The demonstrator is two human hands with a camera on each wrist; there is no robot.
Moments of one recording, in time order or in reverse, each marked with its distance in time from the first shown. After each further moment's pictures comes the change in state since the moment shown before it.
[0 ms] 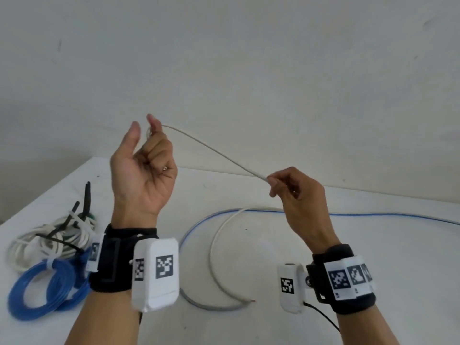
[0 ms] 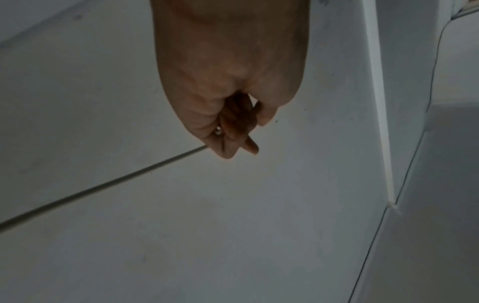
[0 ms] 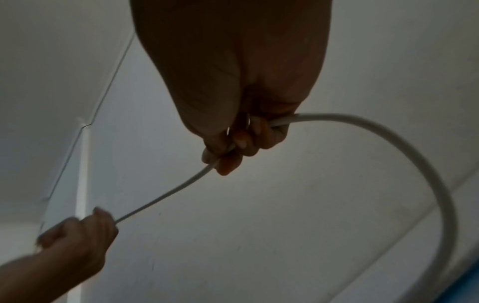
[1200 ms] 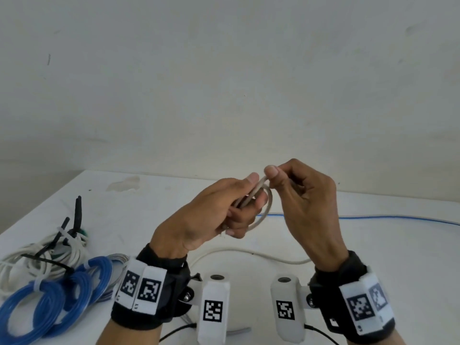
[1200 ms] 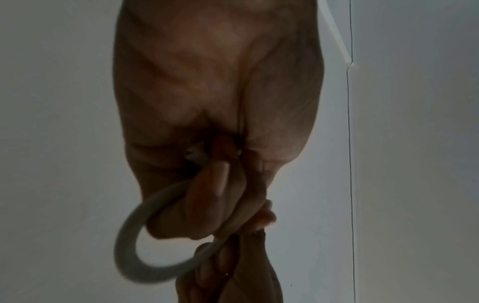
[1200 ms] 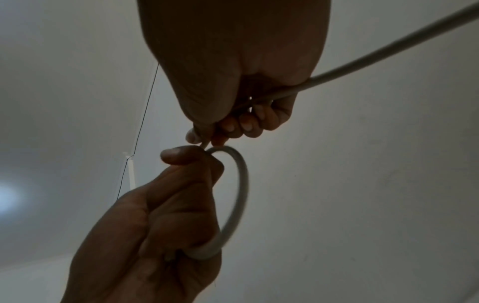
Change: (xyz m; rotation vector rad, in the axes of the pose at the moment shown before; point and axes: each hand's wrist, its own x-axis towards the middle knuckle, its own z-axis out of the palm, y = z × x) left_hand -0.001 -0.092 0.017 1.331 -0.073 -0.426; right_hand -0.009 -0.059 -0.001 0.117 0.139 -0.162
